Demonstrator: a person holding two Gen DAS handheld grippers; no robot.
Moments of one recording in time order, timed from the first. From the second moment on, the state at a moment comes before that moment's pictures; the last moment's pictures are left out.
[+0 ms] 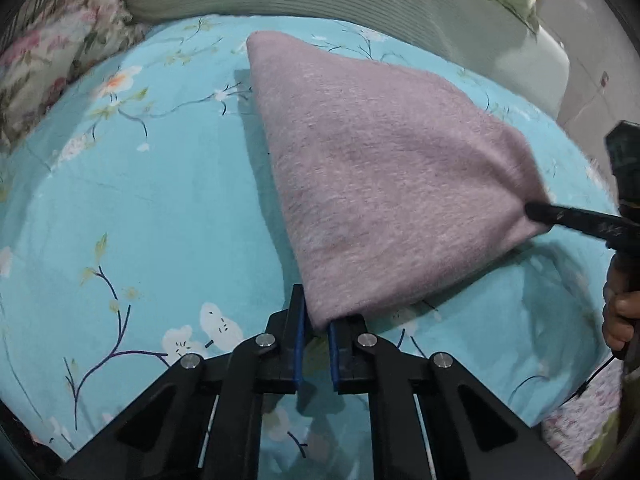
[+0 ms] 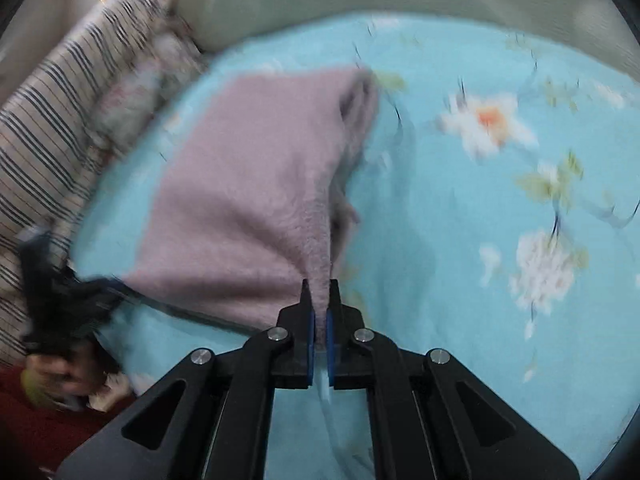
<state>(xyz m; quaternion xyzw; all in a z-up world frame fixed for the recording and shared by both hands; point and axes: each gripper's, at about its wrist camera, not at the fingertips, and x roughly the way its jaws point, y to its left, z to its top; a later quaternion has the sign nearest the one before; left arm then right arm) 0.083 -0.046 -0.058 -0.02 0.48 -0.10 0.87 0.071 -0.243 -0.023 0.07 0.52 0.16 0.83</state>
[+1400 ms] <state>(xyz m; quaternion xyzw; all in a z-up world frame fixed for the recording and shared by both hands) 0.095 -0.042 -0.052 -0.06 0.49 -0.19 0.85 0.059 -0.214 -0.013 0.09 0.48 0.13 0.87</state>
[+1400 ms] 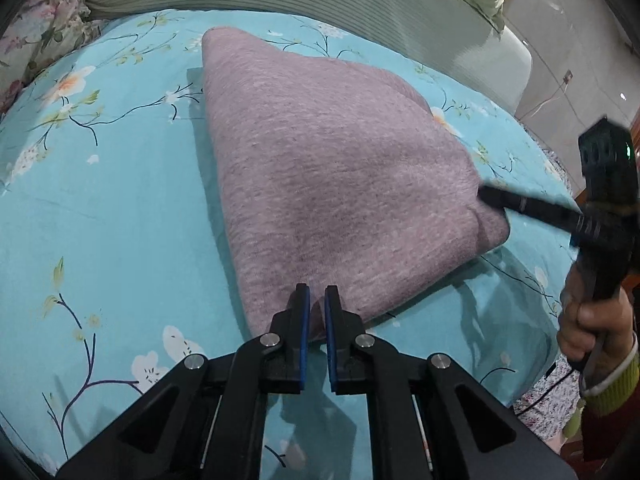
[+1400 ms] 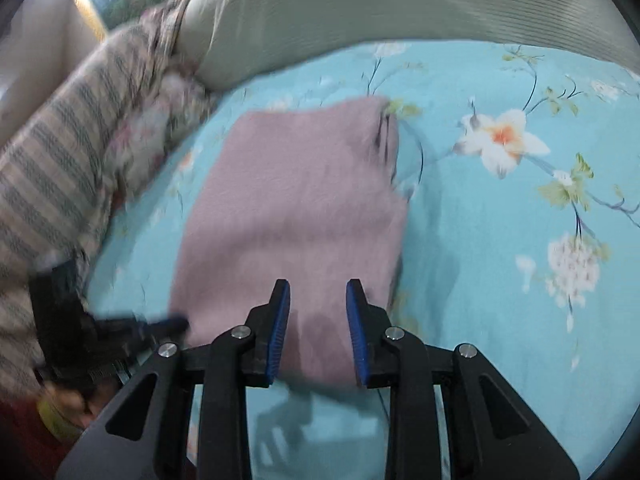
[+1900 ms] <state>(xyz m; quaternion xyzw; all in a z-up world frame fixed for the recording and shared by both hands) 0.091 -0.045 -0.051 -0.04 0.50 -0.17 0.85 0.060 -0.224 -0.036 0.10 0.50 0.10 0.86</state>
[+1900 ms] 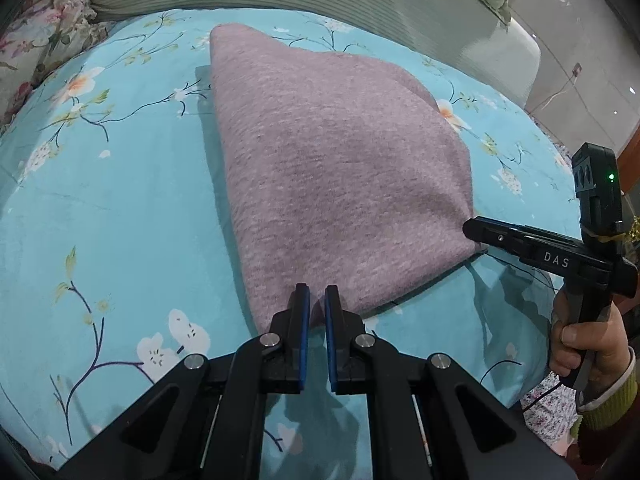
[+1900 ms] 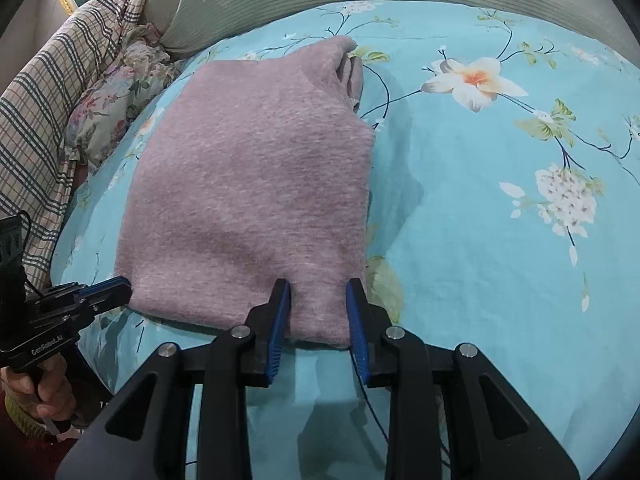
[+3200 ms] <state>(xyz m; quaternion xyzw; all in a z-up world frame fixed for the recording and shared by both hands) 0.051 -0.003 -0.011 0.01 0.47 -0.03 0.88 0.020 -0.211 0.016 0.10 0.45 0.11 0.88</state>
